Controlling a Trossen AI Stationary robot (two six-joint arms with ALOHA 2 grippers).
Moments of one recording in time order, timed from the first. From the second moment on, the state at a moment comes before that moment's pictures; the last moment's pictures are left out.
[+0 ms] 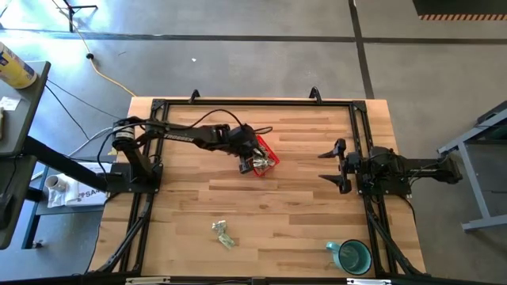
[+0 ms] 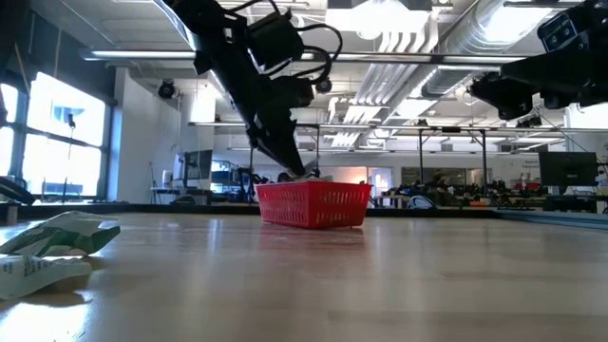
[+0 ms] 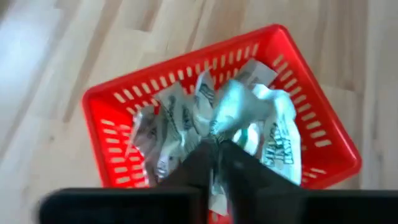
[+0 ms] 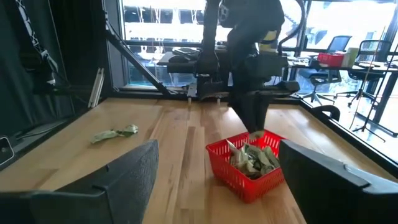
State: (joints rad) left arm 0.19 1.74 1.12 -0.28 -0.03 -0.03; right arm -0.01 0.03 0.02 0.02 -0.03 -0.03
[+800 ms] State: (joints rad) left arm -0.37 1.49 0.97 -0.72 0.02 -0.37; right arm -0.01 0.03 0.02 0.01 -0.03 -0.03
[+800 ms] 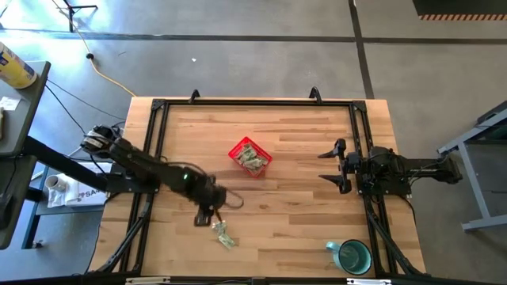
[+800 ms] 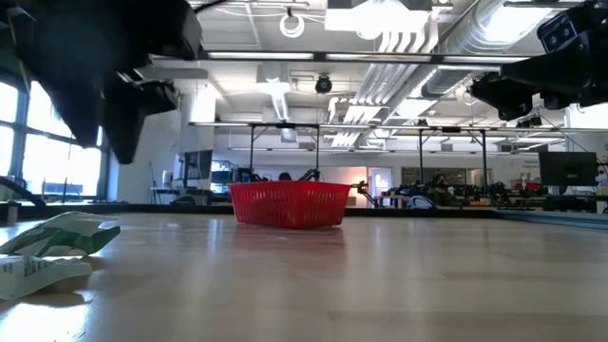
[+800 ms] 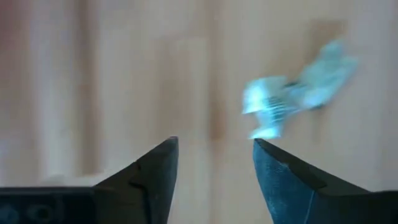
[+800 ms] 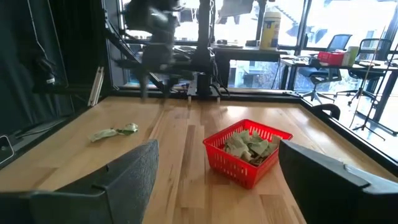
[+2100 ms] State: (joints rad) left arm -0.29 1.51 0.94 -0.68 -0.02 -0.39; right arm -0.01 0.04 0.02 0.01 -0.03 -0.03
